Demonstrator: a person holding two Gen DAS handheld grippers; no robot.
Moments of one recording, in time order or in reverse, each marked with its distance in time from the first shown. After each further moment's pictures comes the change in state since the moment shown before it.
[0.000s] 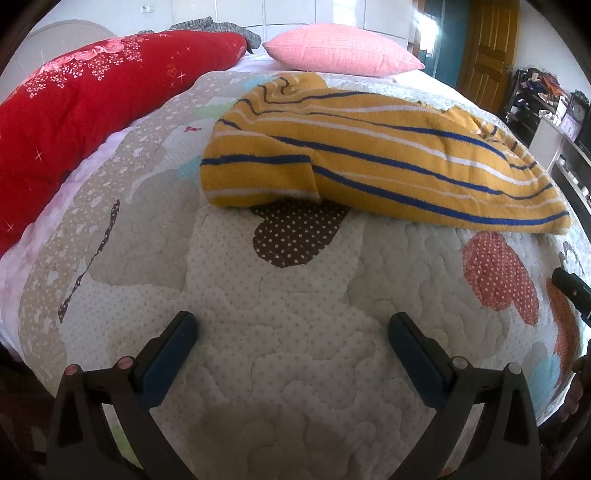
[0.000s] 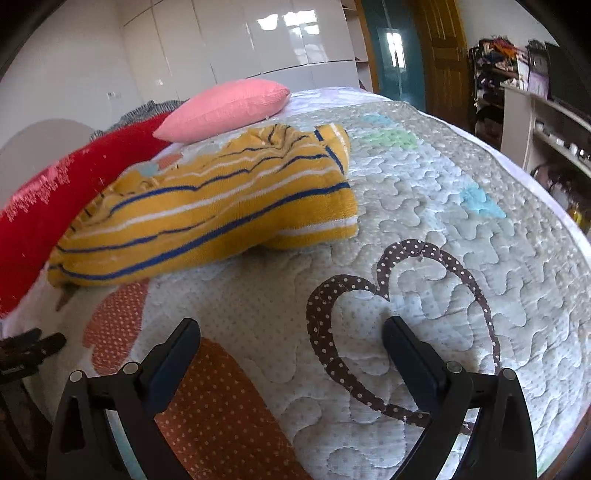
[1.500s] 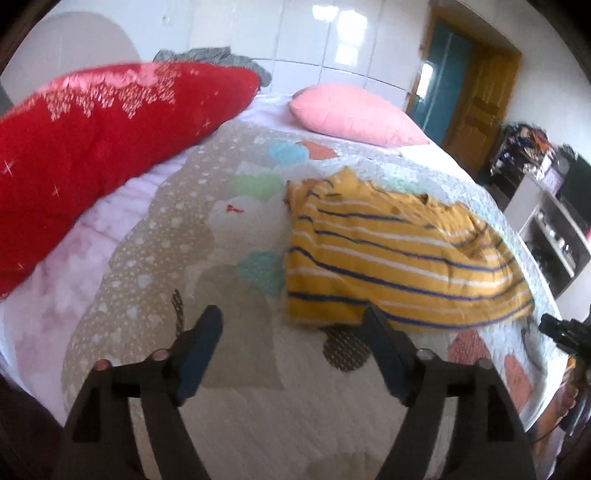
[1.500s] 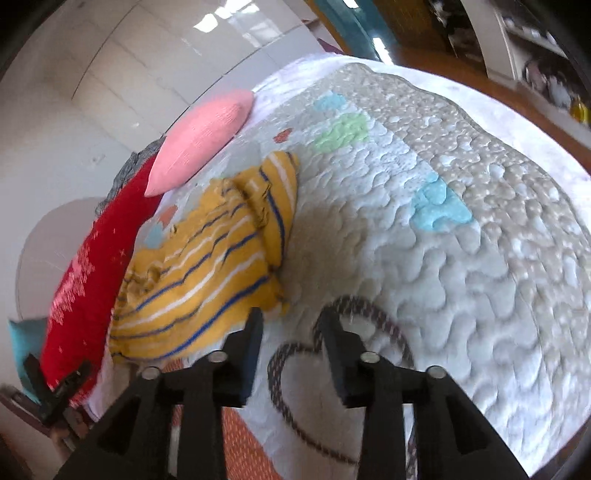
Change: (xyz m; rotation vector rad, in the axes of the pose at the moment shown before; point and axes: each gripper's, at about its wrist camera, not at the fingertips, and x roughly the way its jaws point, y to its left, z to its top) left arm -0.049 0.074 0.061 -0.077 -0.147 -0.109; right arm -0.016 -0.078 0.052 0.318 0.122 0.219
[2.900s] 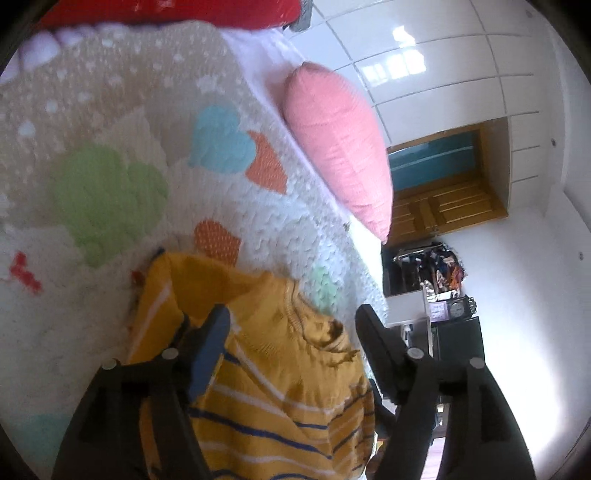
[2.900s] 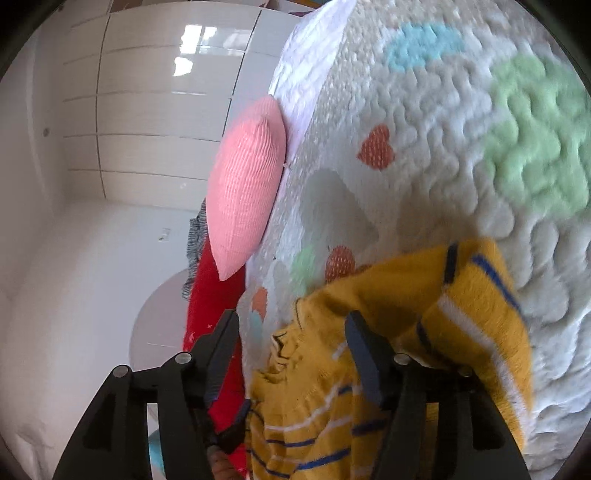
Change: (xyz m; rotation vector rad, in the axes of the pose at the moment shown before) left arm 0.183 0.039 0.148 -0.661 0.162 -0.585; right arm 0.157 0.020 0.185 0.438 0.042 0.463
